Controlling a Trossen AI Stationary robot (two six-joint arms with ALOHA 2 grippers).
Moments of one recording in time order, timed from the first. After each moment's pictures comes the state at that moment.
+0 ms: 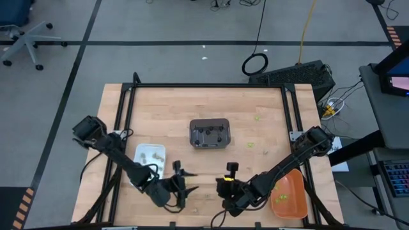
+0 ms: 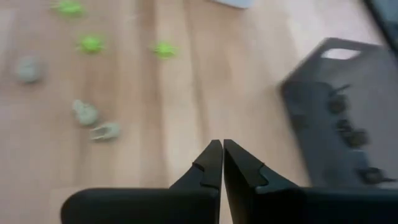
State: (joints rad) left arm -0.70 1.72 0.92 0.24 -0.77 -0.30; right arm 0.65 1.91 1.40 -0.53 0.70 0.48
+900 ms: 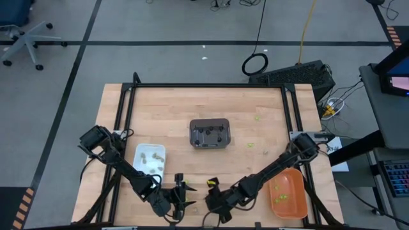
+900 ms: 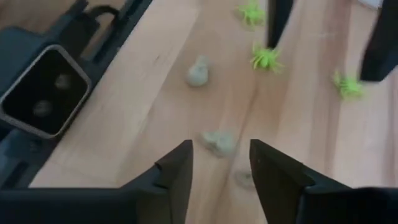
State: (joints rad) left arm -0.76 1.88 0.93 0.33 -0.63 -0.38; right arm 0.59 2.08 1.40 -0.09 0.22 0.12
